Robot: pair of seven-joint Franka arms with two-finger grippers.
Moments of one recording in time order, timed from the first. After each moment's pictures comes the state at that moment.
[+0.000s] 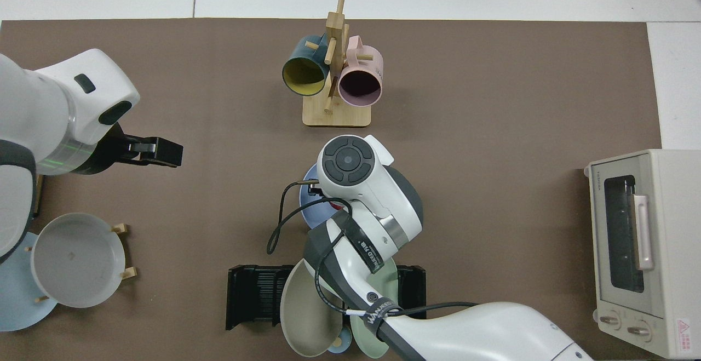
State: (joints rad) left arm 0.13 -0.01 -0.34 -1.61 0.01 1.63 -0.10; right arm 0.57 0.49 0.08 -1.67 0.00 2.13 0.71
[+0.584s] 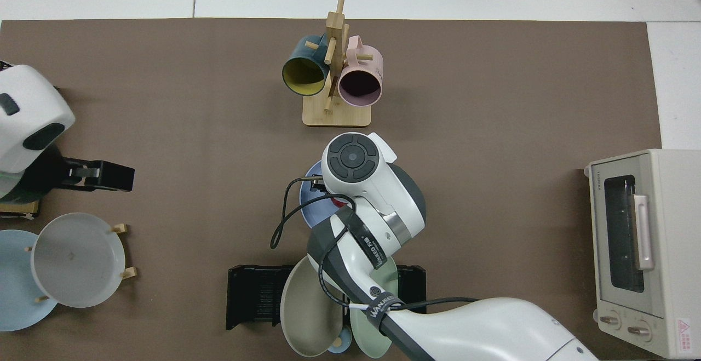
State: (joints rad) left arm 0.09 -0.10 -0.22 -1.61 0.01 1.50 -0.03; right arm 0.56 0.48 0.07 -1.67 0.00 2.15 0.72
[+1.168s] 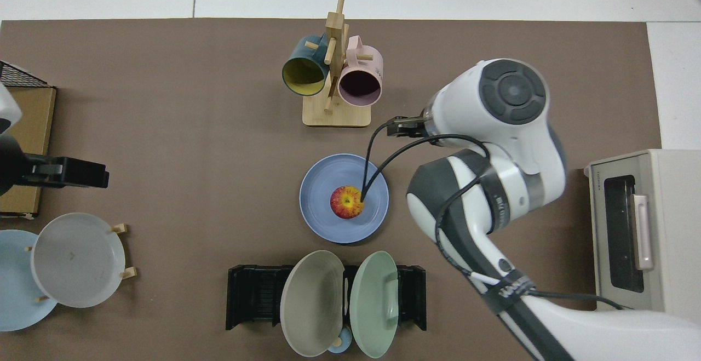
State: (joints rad) left arm -0.04 -0.09 -0.04 -1.59 -0.03 1.51 0.02; right arm 0.32 0.29 0.04 -1.67 -0.01 2.09 0.37
